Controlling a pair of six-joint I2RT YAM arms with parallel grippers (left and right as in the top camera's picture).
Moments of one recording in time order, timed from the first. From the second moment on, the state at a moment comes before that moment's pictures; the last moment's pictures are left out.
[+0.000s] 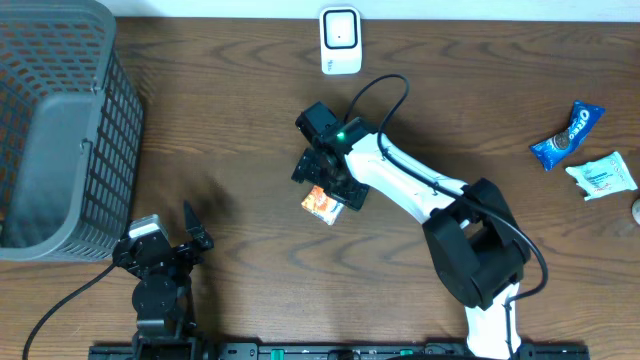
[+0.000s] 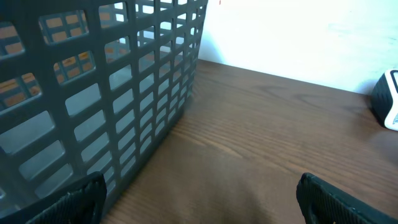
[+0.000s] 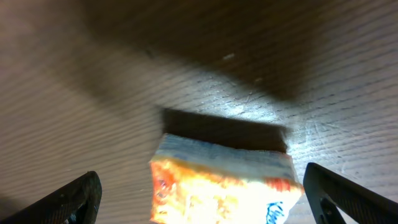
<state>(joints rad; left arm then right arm) 0.00 0.05 0.06 -0.19 -0.29 -0.14 0.68 2.10 1.54 -0.87 -0.12 1.14</state>
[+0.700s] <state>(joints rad) 0.00 0.05 0.06 -0.19 -0.29 -0.14 0.70 2.14 1.54 -0.92 -0.14 1.12</state>
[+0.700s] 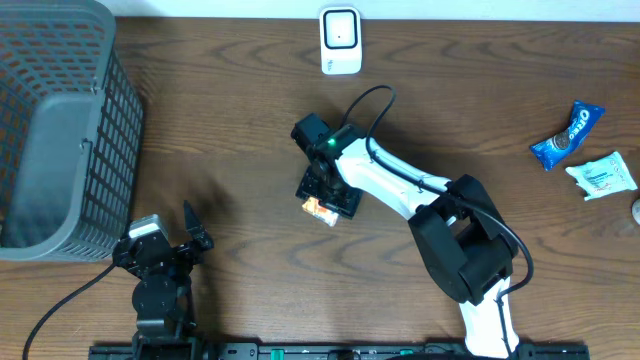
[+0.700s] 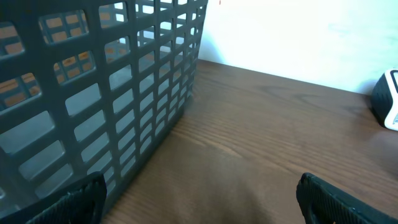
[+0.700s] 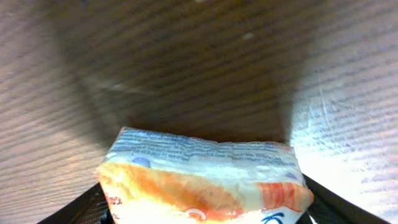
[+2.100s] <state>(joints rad) 0.00 0.05 0.06 -0.19 -0.29 -0.14 0.59 2.15 2.17 -1.57 -0.21 0.56</state>
